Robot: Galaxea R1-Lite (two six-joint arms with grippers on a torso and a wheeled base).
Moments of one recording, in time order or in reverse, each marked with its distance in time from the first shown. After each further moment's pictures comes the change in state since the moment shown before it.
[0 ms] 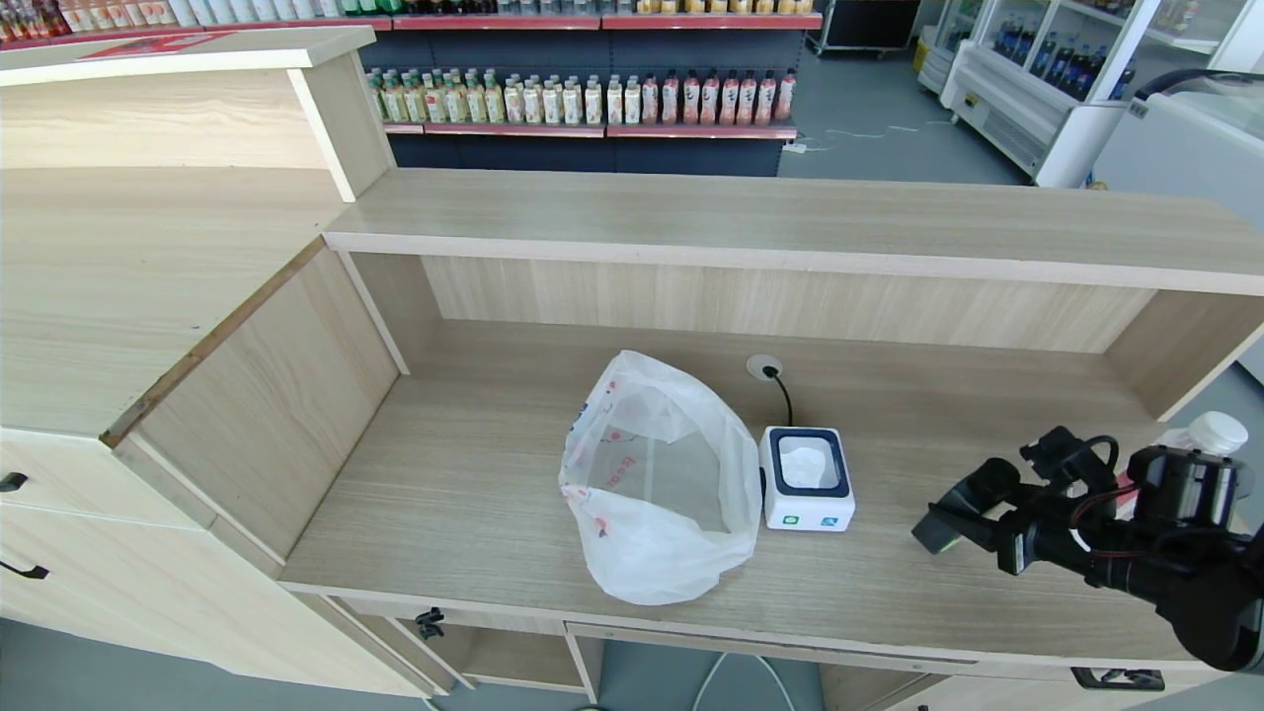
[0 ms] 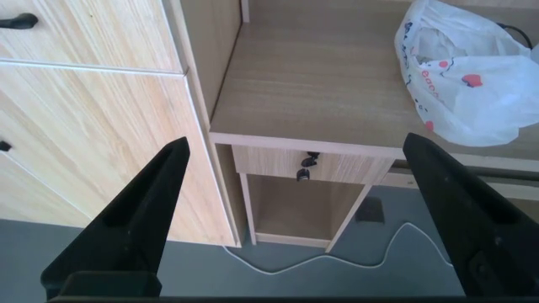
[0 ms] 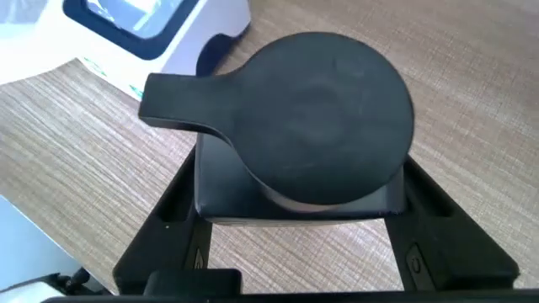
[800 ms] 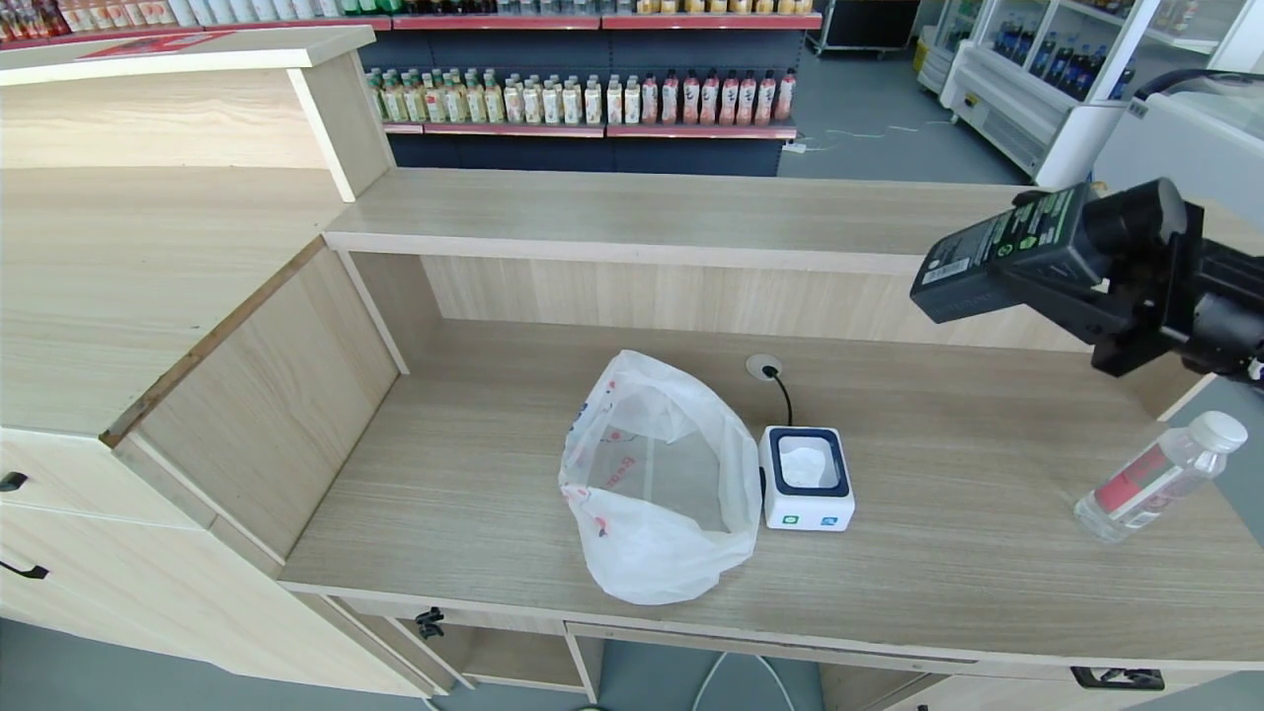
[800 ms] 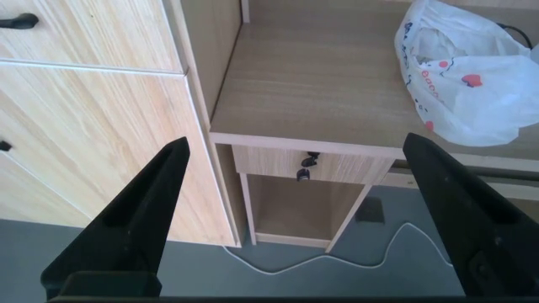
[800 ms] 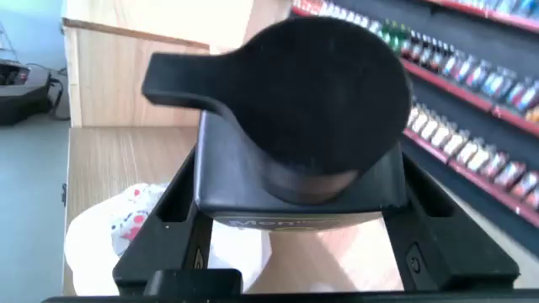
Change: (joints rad) left arm 0.000 0.000 0.000 0.000 0.000 0.000; right arm 0.156 -0.447 -0.316 -0.254 0.432 0.343
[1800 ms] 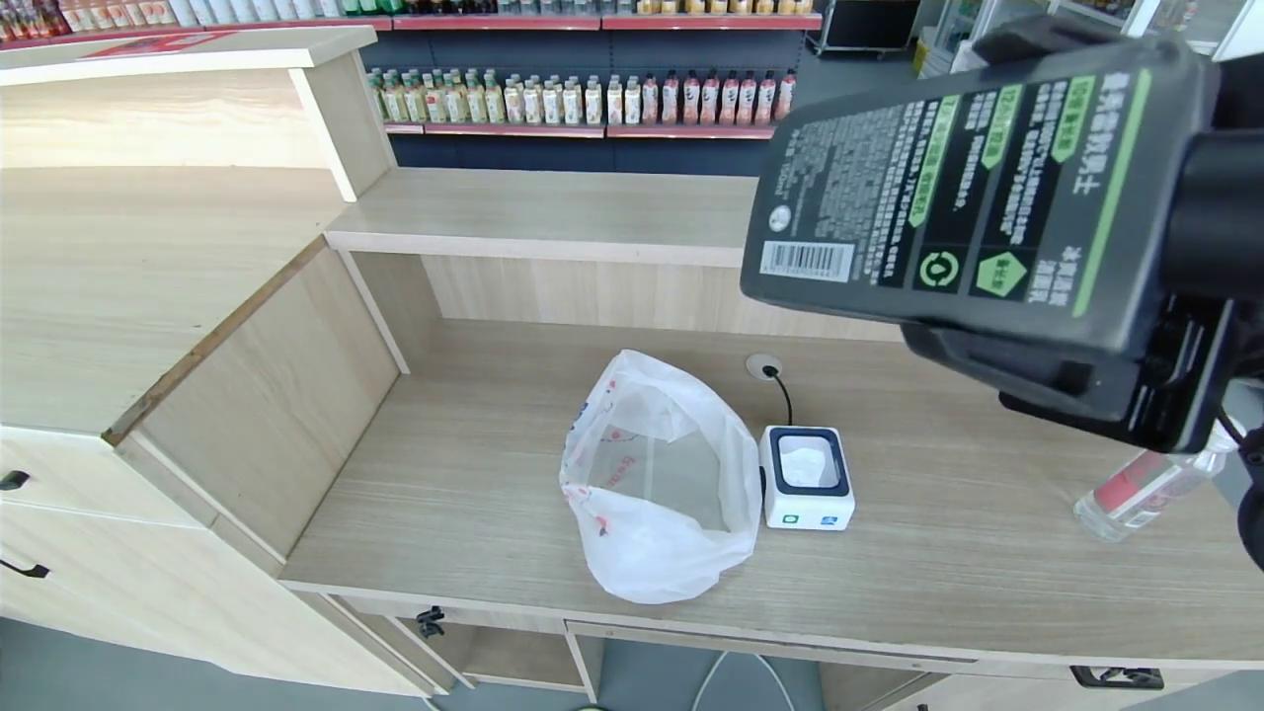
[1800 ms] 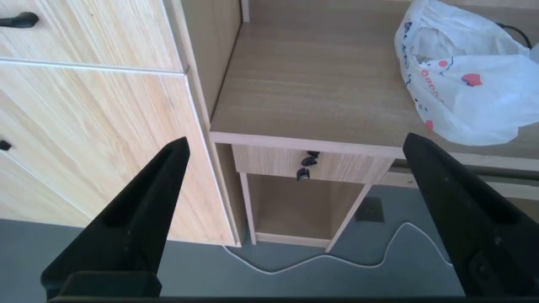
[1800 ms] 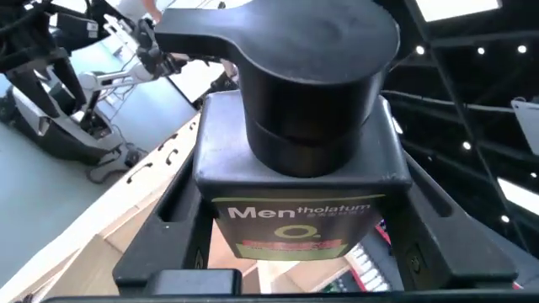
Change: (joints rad) left arm 0.000 0.000 0.000 0.000 0.000 0.000; right arm 0.625 -0.084 -0.111 0.001 0.095 -0.494
